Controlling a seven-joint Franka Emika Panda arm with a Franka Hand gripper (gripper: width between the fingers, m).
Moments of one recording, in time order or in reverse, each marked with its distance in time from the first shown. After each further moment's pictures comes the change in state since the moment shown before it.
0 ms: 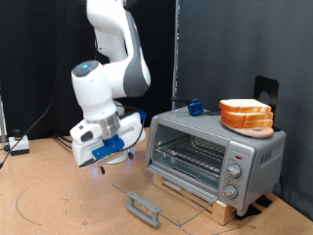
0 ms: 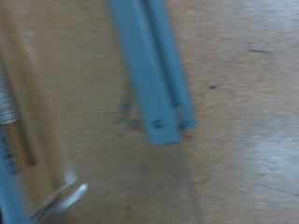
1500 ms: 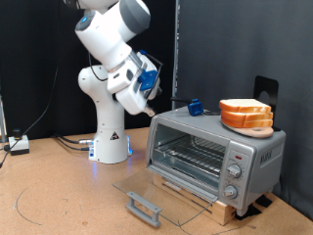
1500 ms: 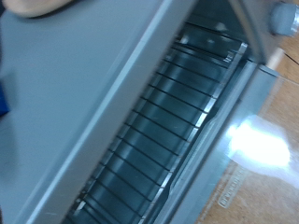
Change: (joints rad) arm 0.137 -0.391 0.010 -0.003 0.180 -0.304 -0.543
